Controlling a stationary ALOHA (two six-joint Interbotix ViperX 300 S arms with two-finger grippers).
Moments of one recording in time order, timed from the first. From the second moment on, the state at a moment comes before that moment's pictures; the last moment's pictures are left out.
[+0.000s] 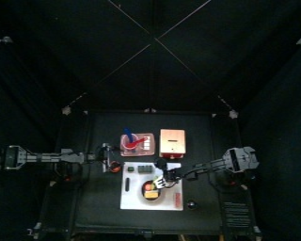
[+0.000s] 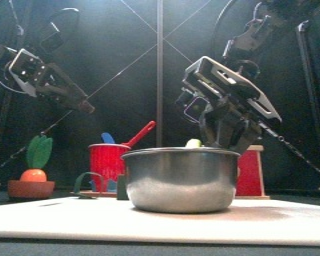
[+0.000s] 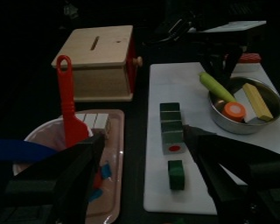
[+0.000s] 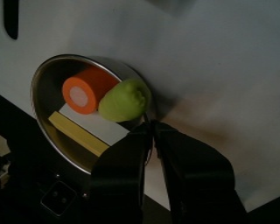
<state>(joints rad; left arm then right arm) 0.20 -0.62 1.21 0.16 -0.29 0.01 0.09 0.09 0.54 0.17 0.48 1.08</state>
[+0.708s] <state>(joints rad) 0.19 -0.62 1.21 0.16 -0.29 0.01 0.09 -0.04 0.58 0.12 0.54 1.08</state>
